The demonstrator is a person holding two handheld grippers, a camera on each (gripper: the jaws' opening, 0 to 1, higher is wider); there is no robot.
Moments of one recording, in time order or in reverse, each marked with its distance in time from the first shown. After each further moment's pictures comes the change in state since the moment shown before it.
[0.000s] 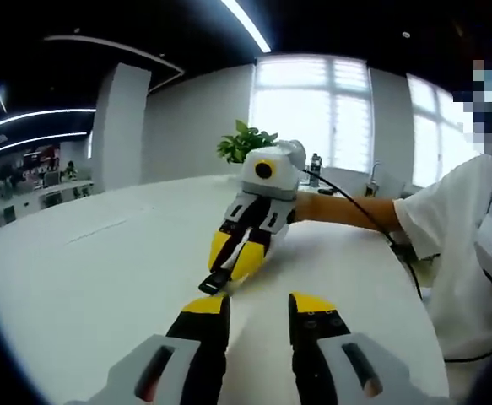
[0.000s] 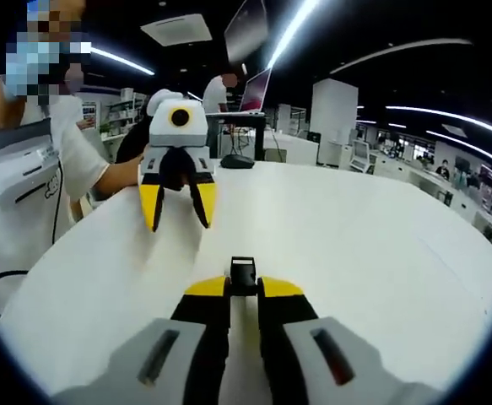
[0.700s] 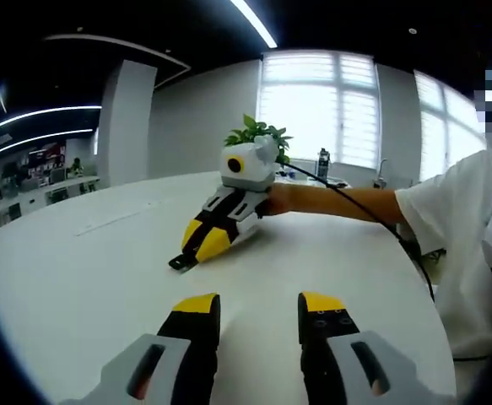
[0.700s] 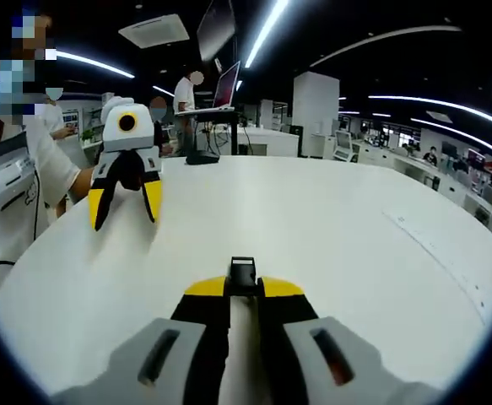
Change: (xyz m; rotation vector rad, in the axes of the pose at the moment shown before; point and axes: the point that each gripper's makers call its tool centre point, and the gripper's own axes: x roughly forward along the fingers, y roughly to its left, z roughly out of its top) left arm 0.003 0.008 -0.008 -0.001 0.026 0.031; right arm 0.004 -0.060 -0.015 0.071 0.018 -0.060
